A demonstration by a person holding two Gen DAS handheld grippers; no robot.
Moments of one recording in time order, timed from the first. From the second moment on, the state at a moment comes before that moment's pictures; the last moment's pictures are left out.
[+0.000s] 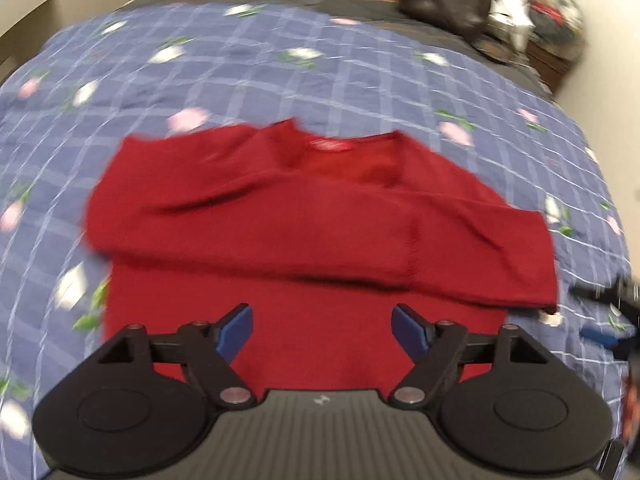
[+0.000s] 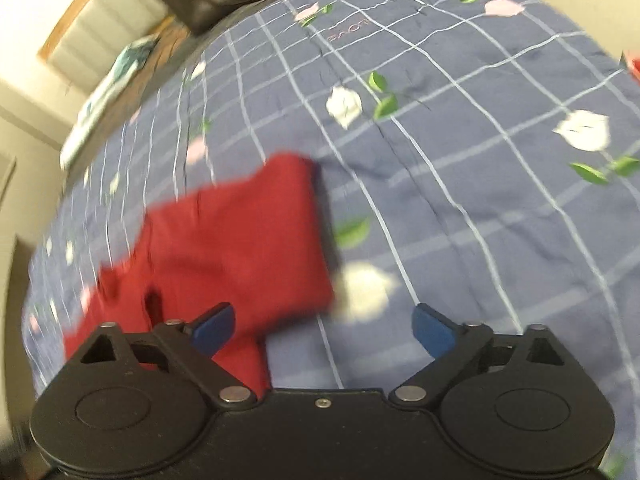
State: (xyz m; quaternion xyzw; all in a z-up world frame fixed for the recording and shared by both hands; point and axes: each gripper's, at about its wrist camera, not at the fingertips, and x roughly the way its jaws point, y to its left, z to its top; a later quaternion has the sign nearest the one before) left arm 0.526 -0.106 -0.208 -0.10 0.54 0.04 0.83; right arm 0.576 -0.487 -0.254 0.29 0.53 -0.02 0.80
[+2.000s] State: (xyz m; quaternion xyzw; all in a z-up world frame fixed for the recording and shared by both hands) left arm 0.622 0.132 -0.257 -0.15 0.61 0.03 0.78; right arm 0.376 -0.323 -0.263 0.32 0.57 -0.16 0.74
